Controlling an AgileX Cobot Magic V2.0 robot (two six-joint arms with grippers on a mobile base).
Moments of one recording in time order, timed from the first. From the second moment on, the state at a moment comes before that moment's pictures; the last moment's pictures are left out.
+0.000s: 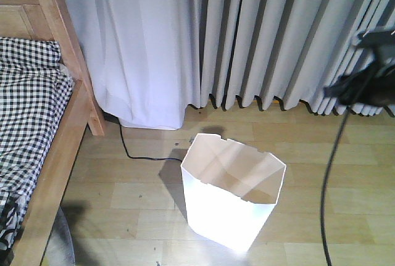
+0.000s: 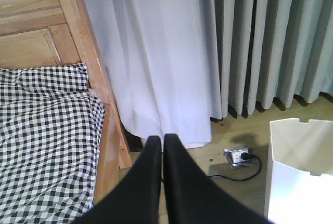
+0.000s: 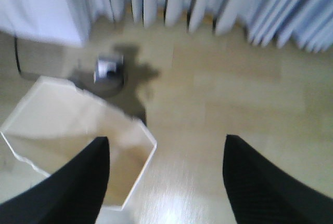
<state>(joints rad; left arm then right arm) -0.07 -0.02 0.03 0.00 0.36 0.08 -0.08 1.49 -0.85 0.25 0.28 -0.41</state>
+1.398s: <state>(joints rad) -0.07 -0.02 0.03 0.00 0.36 0.08 -0.08 0.21 -0.39 0.46 0.30 -0.40</state>
